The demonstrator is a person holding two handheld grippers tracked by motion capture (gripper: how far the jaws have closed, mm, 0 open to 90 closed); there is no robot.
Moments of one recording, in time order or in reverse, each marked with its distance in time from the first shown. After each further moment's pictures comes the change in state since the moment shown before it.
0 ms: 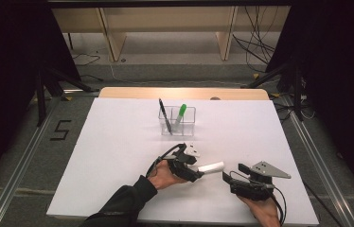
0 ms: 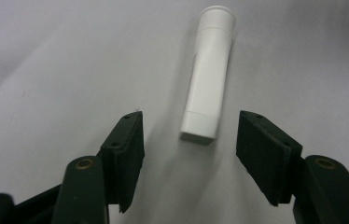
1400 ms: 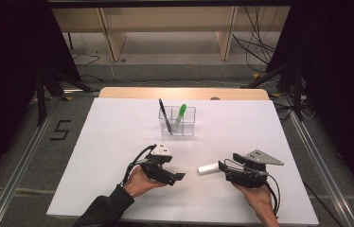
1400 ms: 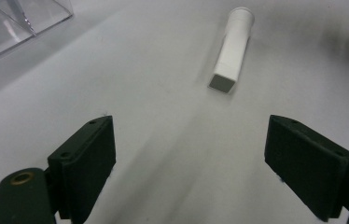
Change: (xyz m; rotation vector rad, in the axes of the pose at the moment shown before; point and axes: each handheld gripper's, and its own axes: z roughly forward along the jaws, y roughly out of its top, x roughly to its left) left arm 0.016 -0.049 -0.056 -0.123 0.031 -0.173; right arm -0.004 0.022 0.021 -0.014 0.007 -0.007
